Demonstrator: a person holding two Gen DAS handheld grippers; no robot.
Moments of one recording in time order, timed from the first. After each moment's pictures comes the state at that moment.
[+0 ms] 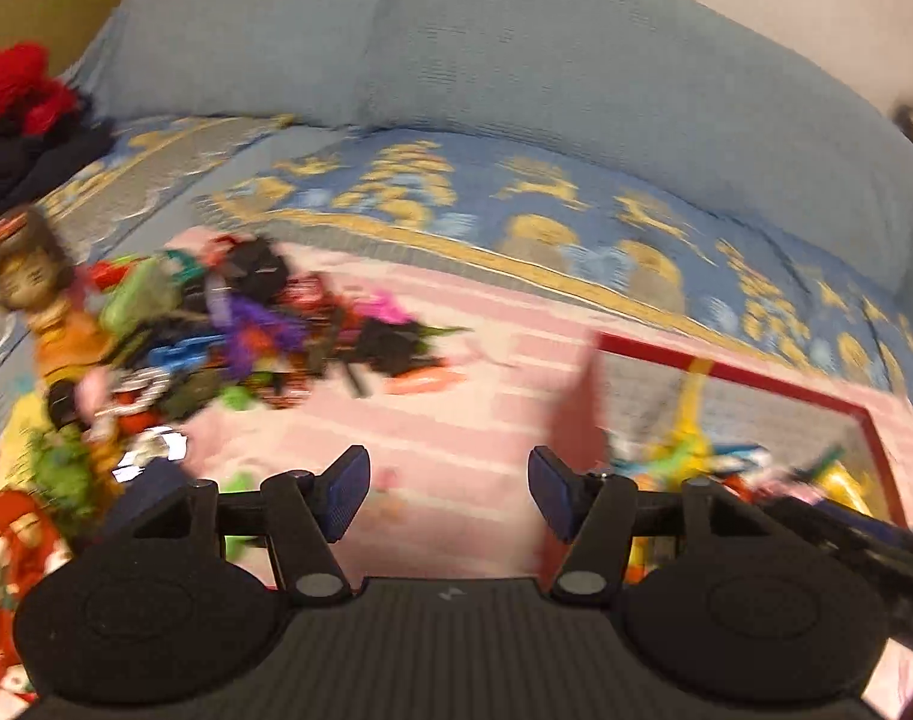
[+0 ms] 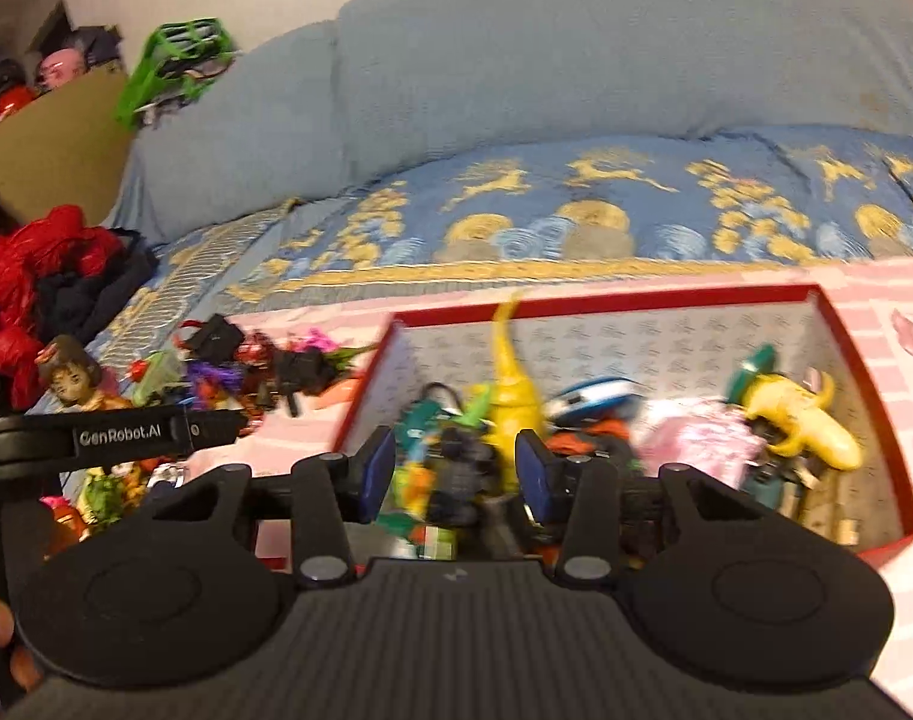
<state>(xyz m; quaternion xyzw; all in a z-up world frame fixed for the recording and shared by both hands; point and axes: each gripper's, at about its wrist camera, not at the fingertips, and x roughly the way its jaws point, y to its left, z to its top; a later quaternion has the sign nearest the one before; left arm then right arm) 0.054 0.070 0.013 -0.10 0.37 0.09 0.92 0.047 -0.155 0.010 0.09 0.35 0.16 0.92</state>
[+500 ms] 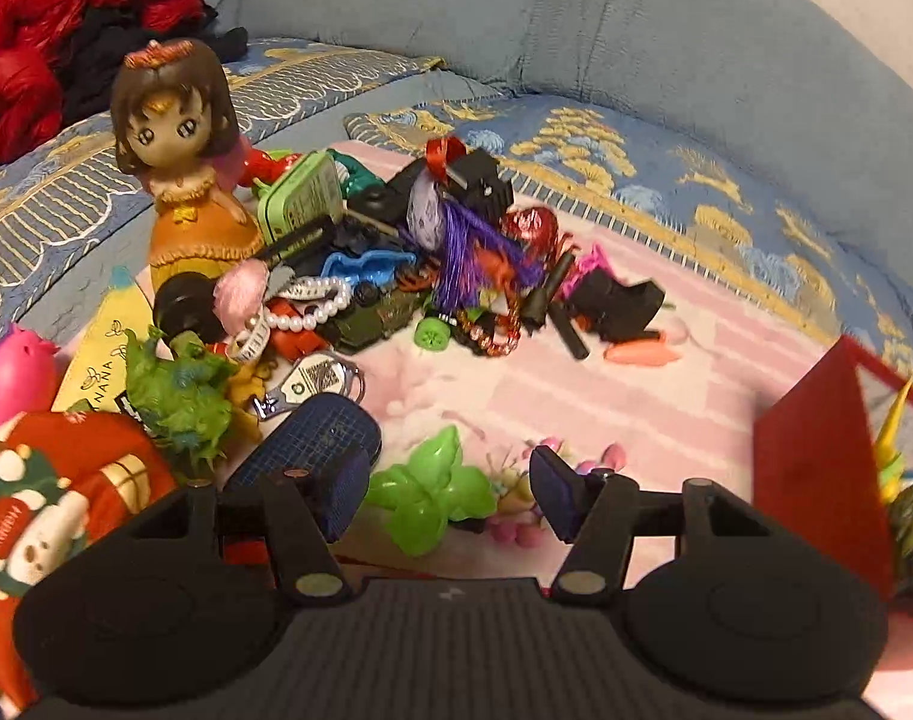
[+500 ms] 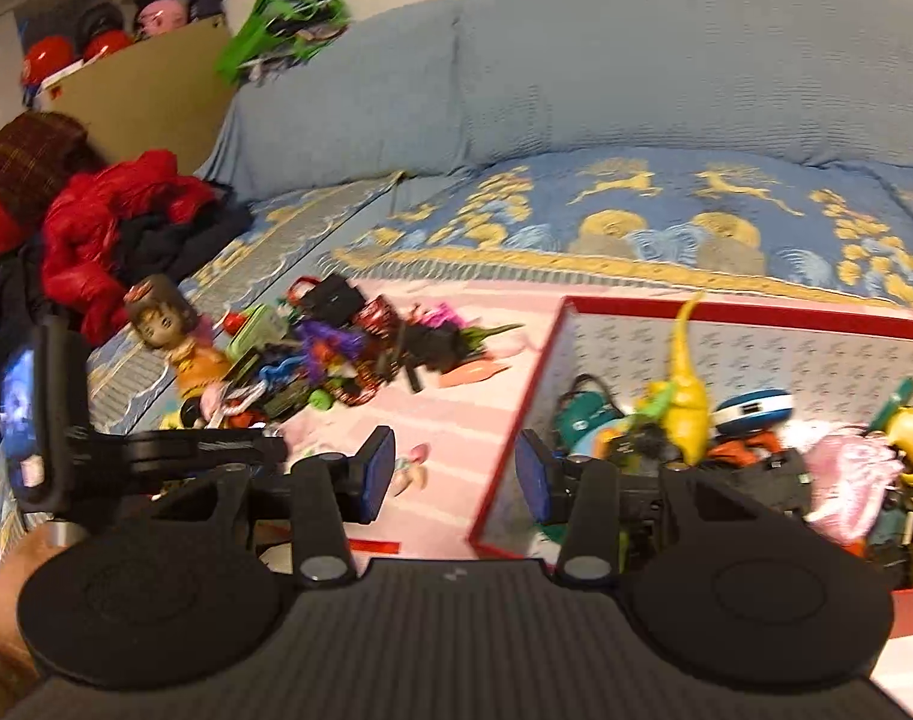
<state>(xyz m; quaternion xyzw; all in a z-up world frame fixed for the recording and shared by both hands) 0.047 0.160 -0.056 -0.14 0.40 0.16 0.89 0.038 -0.087 0.010 0.06 0.34 0.24 0.91</state>
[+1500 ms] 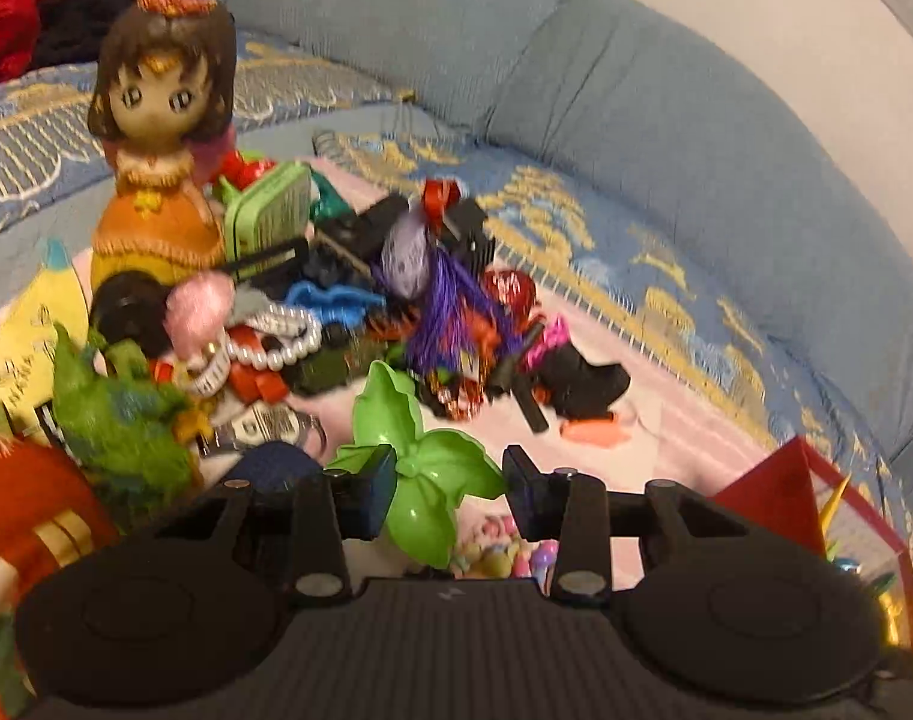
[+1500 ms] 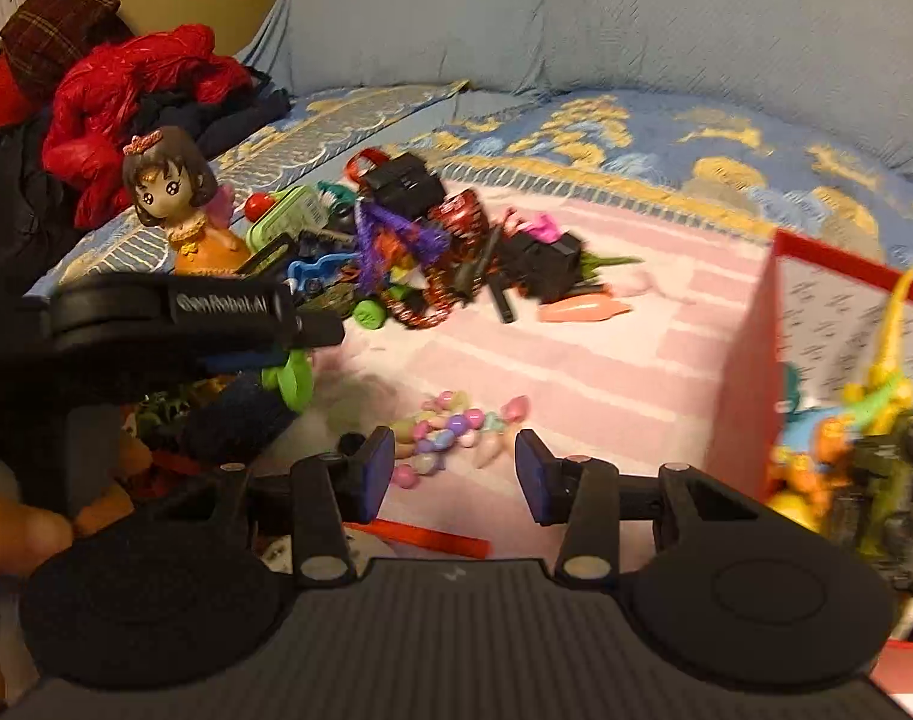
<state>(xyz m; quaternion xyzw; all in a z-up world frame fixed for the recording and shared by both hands) 0.052 0.206 -0.064 -0.25 0.32 0.10 0.91 0.069 0.026 -0.057 -0.02 0.39 0.27 0.88</state>
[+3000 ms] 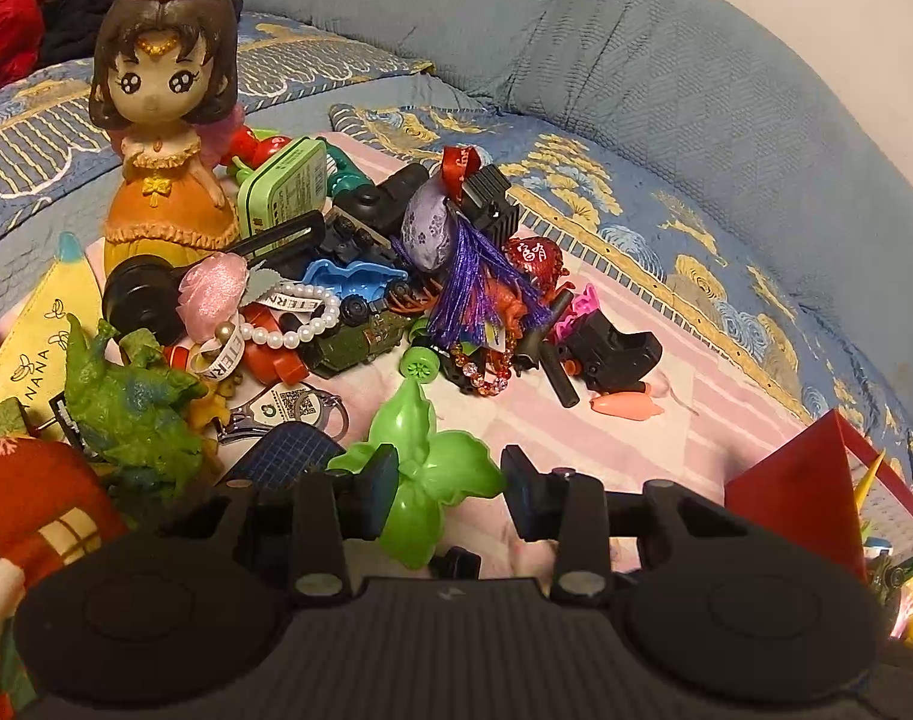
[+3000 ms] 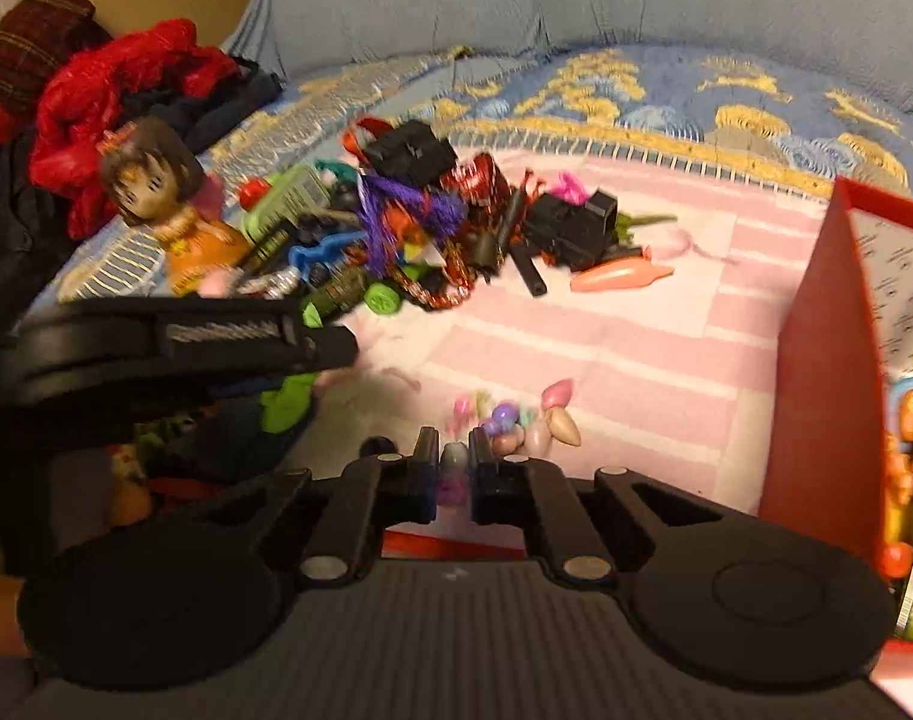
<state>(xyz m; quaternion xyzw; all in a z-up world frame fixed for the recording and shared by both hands) 0.058 0.201 -0.066 -0.22 0.36 0.12 0.90 0.079 0.036 -0.062 0.01 0.42 0.27 0.87</state>
